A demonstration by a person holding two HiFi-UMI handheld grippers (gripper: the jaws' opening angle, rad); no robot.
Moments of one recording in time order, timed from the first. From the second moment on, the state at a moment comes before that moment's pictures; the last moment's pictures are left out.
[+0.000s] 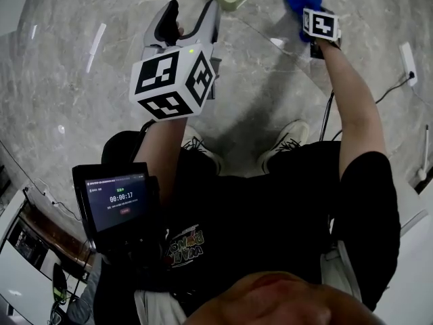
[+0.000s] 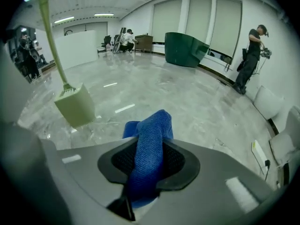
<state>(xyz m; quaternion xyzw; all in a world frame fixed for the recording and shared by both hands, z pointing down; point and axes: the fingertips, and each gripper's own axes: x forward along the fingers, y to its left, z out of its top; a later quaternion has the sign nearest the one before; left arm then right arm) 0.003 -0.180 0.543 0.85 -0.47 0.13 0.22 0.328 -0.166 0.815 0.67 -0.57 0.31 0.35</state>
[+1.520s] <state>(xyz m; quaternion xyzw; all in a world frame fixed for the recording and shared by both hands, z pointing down) 0.000 -0.179 0.534 0.84 -0.48 0.13 0.22 0.208 -0.225 0.631 0.67 -0.69 0.25 0.12</state>
